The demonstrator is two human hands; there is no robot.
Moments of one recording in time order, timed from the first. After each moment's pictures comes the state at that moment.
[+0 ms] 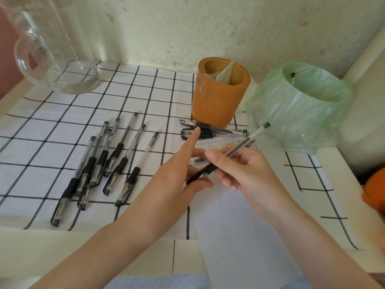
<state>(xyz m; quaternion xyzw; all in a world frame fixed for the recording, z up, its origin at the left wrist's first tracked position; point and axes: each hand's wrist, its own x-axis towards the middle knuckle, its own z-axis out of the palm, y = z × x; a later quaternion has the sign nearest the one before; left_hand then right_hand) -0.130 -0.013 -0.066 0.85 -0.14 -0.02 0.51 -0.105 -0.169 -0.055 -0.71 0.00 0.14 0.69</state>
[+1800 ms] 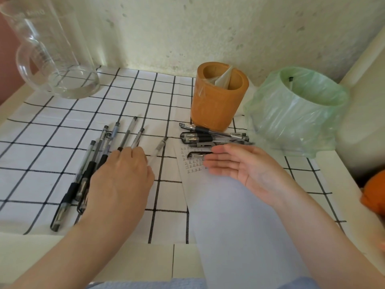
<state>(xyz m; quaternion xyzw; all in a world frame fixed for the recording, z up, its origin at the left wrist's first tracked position) -0.123 0.032 -0.075 0.99 0.00 0.09 0.10 -0.079 -0.184 -0.058 -0.63 0.08 0.20 0.74</state>
